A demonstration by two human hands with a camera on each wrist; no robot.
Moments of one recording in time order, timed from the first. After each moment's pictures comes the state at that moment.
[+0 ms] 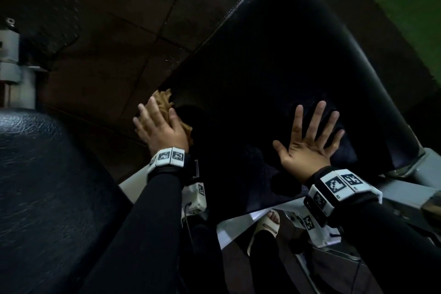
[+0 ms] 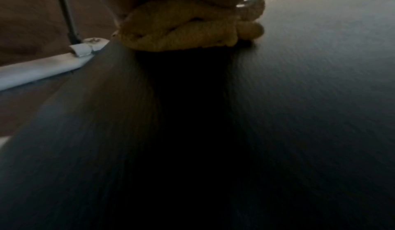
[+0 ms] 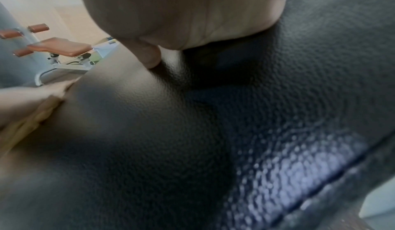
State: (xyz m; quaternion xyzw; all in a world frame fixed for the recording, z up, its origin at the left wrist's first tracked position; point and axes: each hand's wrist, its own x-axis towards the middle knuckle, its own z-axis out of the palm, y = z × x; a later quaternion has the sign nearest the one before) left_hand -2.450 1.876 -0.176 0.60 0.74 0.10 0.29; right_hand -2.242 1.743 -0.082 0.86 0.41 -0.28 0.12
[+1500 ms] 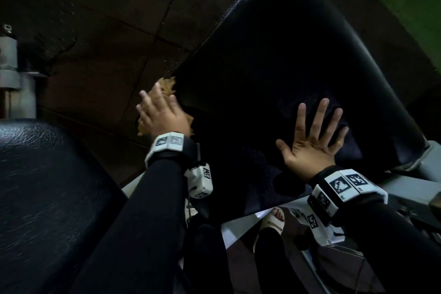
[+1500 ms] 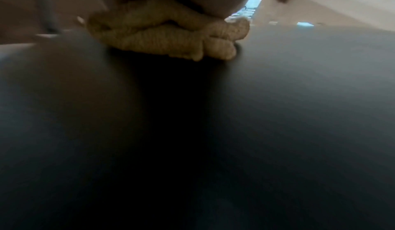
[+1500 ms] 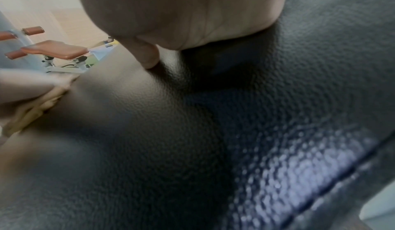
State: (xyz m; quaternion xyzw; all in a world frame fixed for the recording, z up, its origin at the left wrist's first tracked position) left_hand -2.433 1.909 -0.178 0.61 0.74 0.10 0.28; right_hand -2.240 1.738 -0.090 0.87 0.41 -0.23 0.11
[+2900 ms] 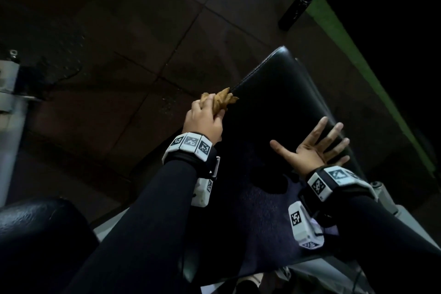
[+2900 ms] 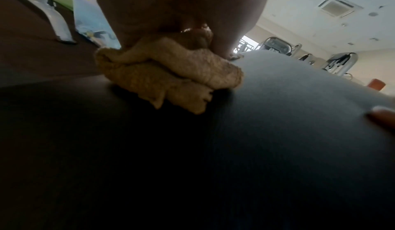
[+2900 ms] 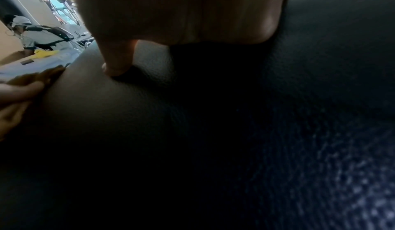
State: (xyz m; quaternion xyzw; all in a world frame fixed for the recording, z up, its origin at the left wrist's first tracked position) left_hand -2.337 2.002 -0.114 0.71 0.57 0.06 0.41; right_hand -2.173 1.864 -0.047 0.92 0.24 -0.30 0.01
